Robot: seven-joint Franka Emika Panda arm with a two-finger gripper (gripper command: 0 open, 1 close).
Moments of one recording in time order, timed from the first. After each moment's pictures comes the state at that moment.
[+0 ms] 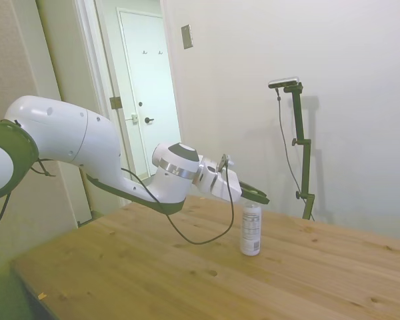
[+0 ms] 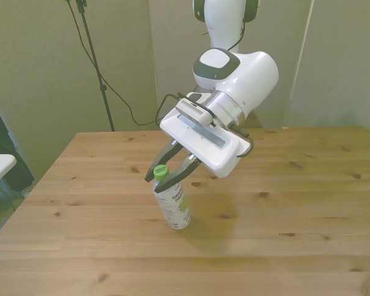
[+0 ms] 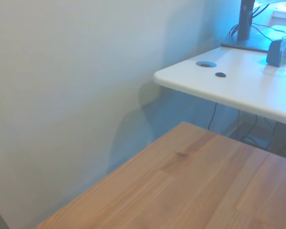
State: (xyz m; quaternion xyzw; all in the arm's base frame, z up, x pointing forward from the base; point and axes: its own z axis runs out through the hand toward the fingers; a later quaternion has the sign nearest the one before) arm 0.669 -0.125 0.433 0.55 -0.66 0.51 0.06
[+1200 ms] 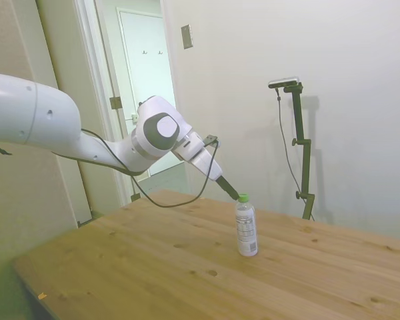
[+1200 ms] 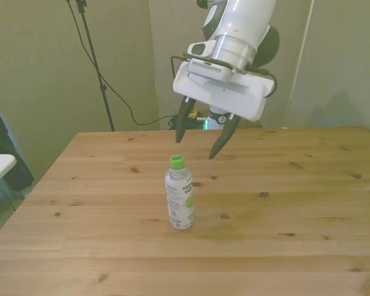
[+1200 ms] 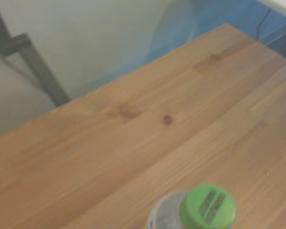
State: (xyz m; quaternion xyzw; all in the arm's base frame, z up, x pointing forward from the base) arm 0.606 -0.086 0.526 0.72 -0.64 0.28 0.02
